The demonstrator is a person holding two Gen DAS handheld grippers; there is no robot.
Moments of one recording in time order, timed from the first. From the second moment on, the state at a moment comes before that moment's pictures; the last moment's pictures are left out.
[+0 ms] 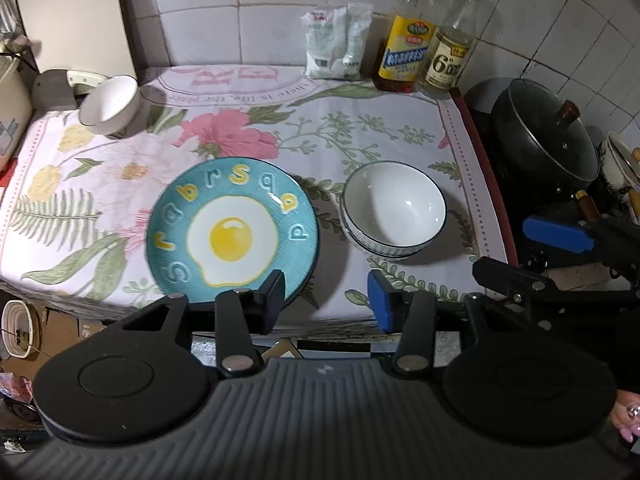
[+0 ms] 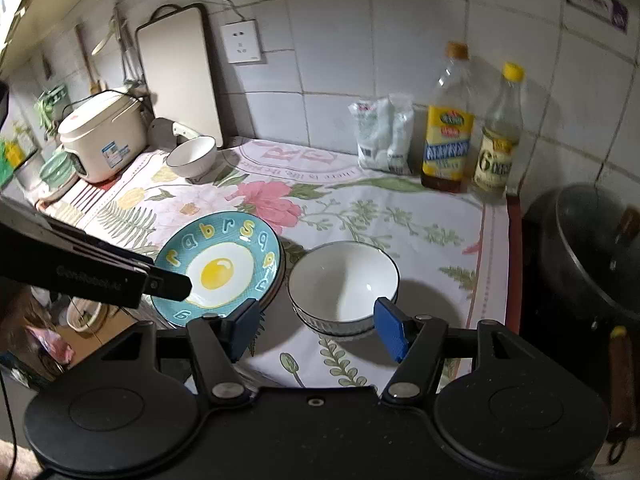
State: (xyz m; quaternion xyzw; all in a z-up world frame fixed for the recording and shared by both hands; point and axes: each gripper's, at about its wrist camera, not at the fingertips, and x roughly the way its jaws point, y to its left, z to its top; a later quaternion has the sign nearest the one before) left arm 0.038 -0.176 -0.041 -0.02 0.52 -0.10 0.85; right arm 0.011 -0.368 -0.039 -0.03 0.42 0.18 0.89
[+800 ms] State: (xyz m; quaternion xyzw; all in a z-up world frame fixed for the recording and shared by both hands) left arm 0.135 0.003 -0.009 -0.04 0.47 -0.08 0.88; right arm 0.088 -0.239 0.007 0.02 0.35 0.24 0.90
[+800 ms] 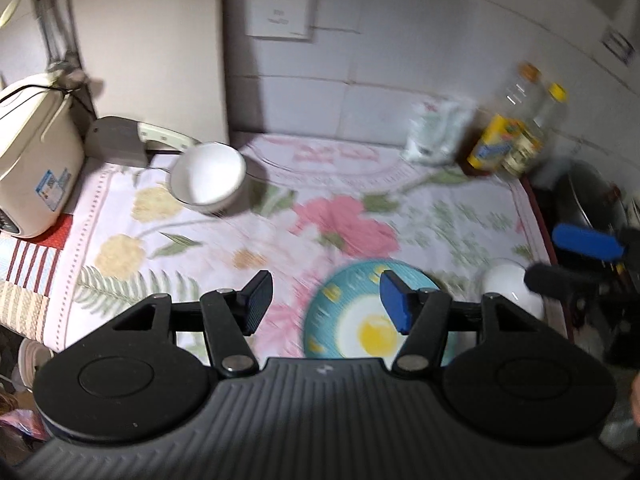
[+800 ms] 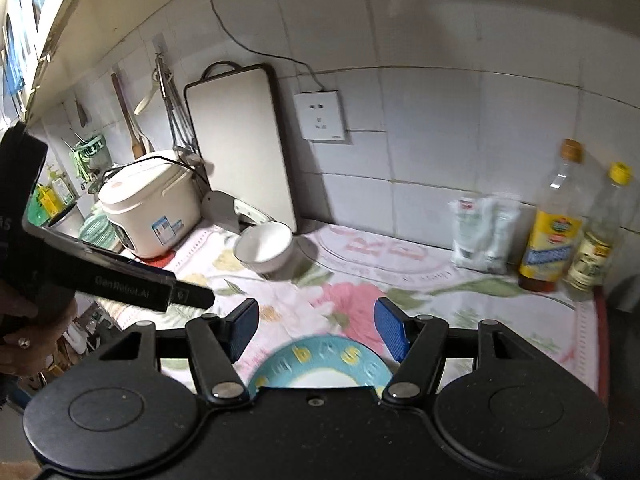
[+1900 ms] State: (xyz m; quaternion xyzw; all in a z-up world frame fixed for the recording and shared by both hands) left arm 0.306 0.151 -0.173 -0.11 0.46 -0.03 0.88; right arm 0.302 -0.042 -0.162 0.06 0.41 0.25 0.88
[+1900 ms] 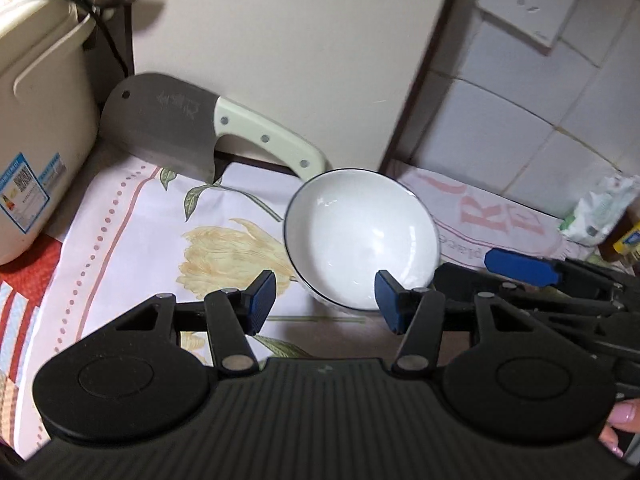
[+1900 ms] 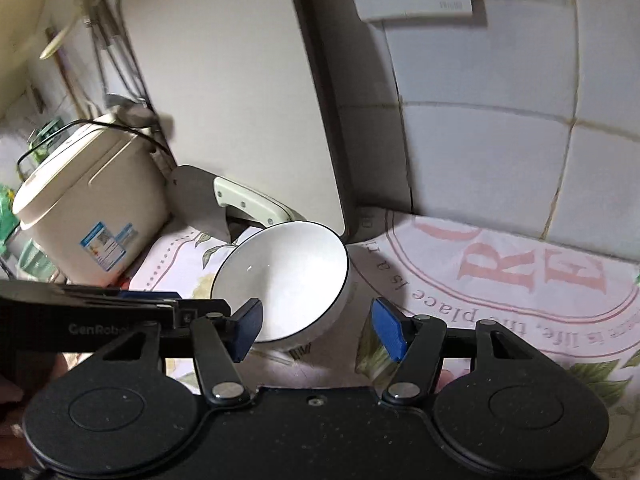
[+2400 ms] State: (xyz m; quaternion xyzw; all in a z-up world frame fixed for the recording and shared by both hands) left arm 0.338 0.170 -0.205 -0.16 0.50 -0.02 0.85; right arm 0.350 -0.032 -0.204 0.15 0.51 0.19 0.83
